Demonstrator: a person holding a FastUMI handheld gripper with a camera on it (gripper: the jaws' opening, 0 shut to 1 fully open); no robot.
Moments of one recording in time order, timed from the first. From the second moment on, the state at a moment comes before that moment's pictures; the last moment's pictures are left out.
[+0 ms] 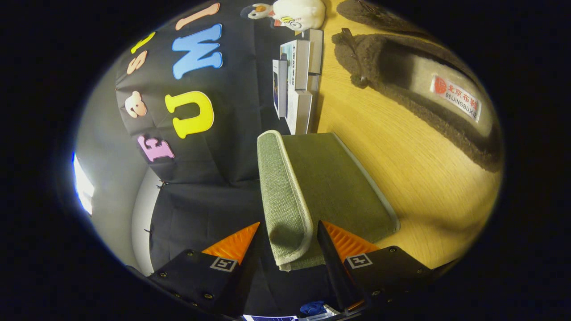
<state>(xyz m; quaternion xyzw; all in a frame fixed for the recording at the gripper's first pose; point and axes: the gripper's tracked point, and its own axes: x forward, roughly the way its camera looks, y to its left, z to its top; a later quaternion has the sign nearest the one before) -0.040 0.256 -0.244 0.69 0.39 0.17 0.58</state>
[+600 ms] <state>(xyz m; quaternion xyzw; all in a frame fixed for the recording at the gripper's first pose) -0.039 0.249 -0.212 0.65 0.38 0.21 0.62</state>
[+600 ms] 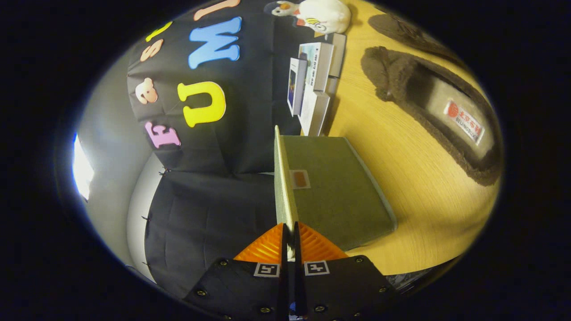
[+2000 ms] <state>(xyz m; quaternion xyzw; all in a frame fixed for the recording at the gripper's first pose) 0.005 0.372 -0.067 0.53 0.35 0.36 0.69</state>
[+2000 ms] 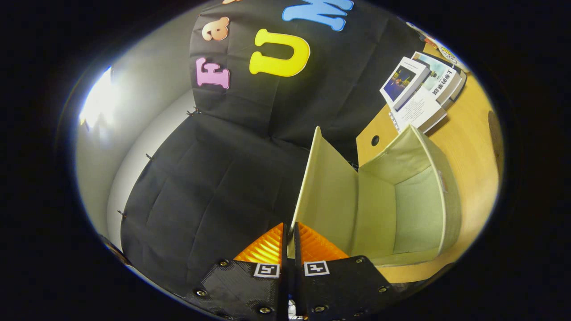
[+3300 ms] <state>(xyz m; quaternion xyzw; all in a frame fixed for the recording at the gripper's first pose) 0.023 0.384 -0.076 0.35 0.31 0.38 0.80</state>
